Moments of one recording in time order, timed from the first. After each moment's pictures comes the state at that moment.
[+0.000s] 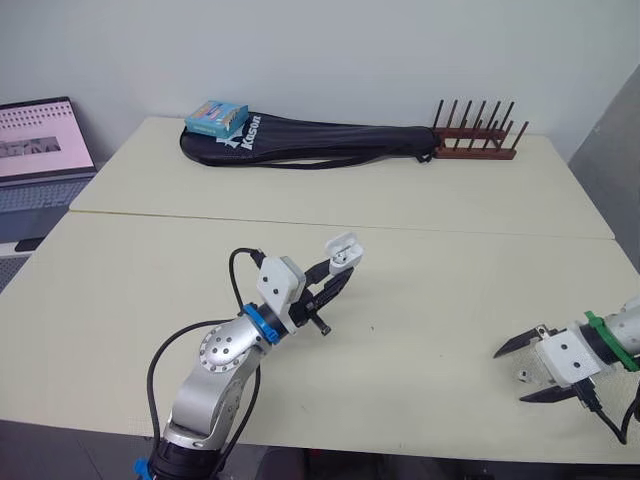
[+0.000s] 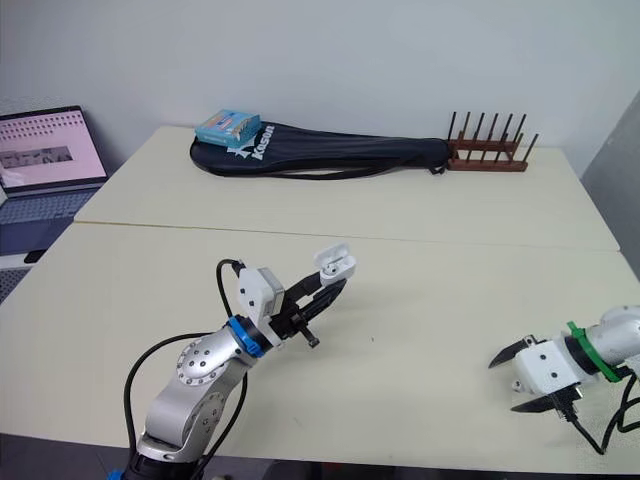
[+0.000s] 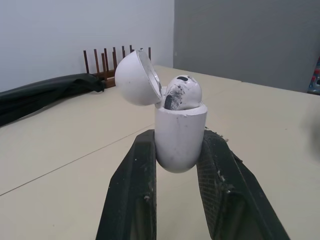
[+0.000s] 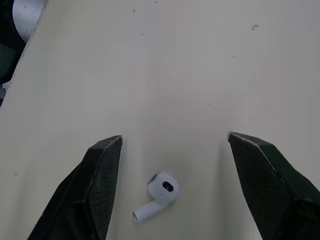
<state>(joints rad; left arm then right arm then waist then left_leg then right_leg) -0.10 0.29 -0.15 -0.38 -0.30 0.19 -0.57 -0.06 -1.25 0.07 -0.01 0.13 -0.31 1.46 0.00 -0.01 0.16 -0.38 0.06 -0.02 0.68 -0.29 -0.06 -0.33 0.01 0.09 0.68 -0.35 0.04</state>
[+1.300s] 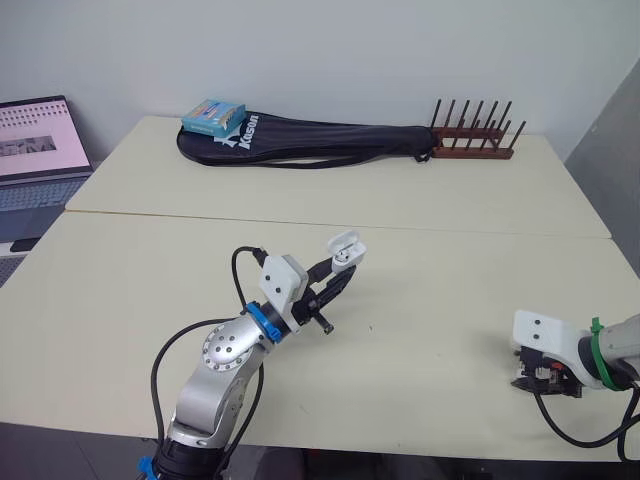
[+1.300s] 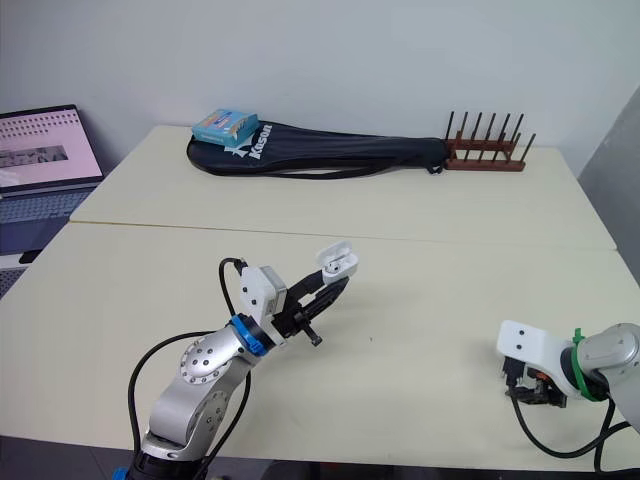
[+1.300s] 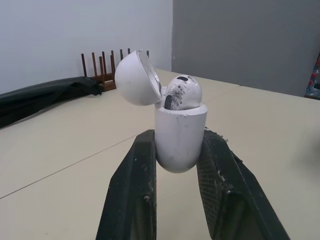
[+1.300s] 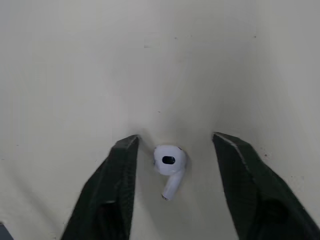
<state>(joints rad) -0.10 0.27 -0.15 -0.38 -0.29 0.19 -0.57 0.10 -1.22 0.01 -0.52 0.08 0.79 1.11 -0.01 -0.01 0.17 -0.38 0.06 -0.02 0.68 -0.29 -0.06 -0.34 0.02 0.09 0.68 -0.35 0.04</state>
